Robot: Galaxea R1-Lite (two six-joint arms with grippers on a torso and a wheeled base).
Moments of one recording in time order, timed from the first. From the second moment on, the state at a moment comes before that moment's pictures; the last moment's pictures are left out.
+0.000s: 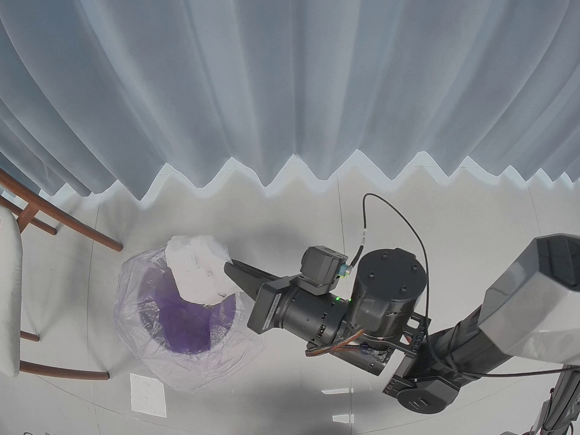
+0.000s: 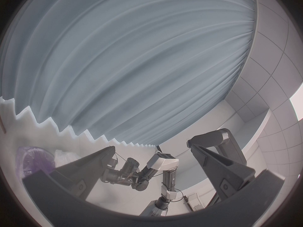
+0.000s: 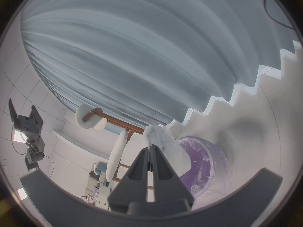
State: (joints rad) left arm -0.41 0.64 -0.63 -0.39 -0.60 -0.69; right arm 0.97 2.11 -0.86 -1.29 0.04 0.56
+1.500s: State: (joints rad) left arm -0.40 0.65 -0.61 -0.38 -0.66 -0.69; right arm 0.92 2.39 -0.84 -1.53 0.04 0.42
